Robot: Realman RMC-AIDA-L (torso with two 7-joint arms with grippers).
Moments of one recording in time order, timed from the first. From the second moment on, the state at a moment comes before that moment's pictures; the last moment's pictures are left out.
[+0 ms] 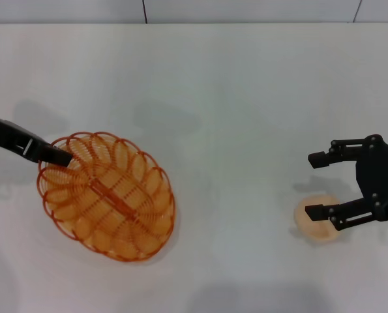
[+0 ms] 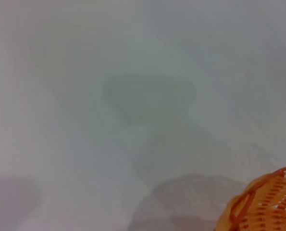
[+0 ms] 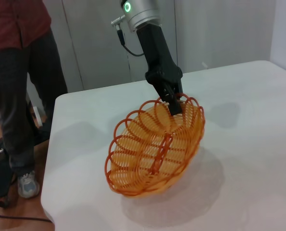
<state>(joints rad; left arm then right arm) -0.69 -1.95 0.73 0.95 2.59 1.75 -2.15 0.28 2.01 -1.18 -1.37 -1.86 -1.68 1.70</state>
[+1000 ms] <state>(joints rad) -0.78 -2.01 0.79 0.93 2.59 1.62 -2.71 0.29 2.01 -1.19 -1.35 -1.84 -1.65 1.69</state>
